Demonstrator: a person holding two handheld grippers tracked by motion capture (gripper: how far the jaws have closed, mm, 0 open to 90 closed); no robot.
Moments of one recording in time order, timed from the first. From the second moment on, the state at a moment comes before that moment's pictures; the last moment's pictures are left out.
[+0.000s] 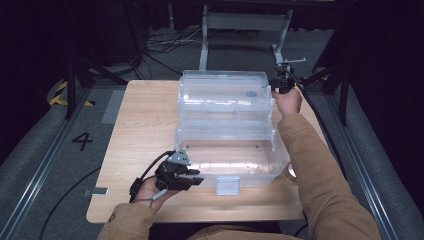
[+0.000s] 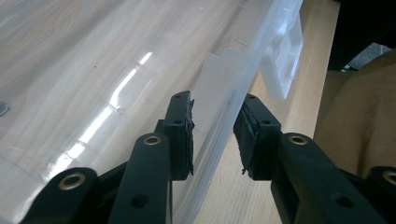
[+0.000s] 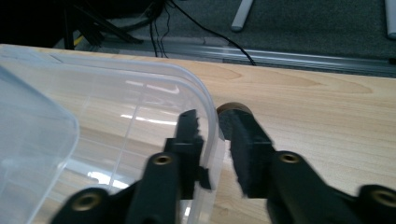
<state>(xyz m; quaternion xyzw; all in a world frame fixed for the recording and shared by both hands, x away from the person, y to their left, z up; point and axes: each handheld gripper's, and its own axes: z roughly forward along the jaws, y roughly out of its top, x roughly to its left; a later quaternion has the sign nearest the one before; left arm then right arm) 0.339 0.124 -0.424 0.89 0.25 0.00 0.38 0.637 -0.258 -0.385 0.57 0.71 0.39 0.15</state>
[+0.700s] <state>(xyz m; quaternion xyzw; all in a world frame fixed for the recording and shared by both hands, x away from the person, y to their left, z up) 0.342 0.123 -0.422 0.89 0.26 -0.01 0.37 0.591 -0.276 -0.349 0.53 0.70 0.44 0.20</state>
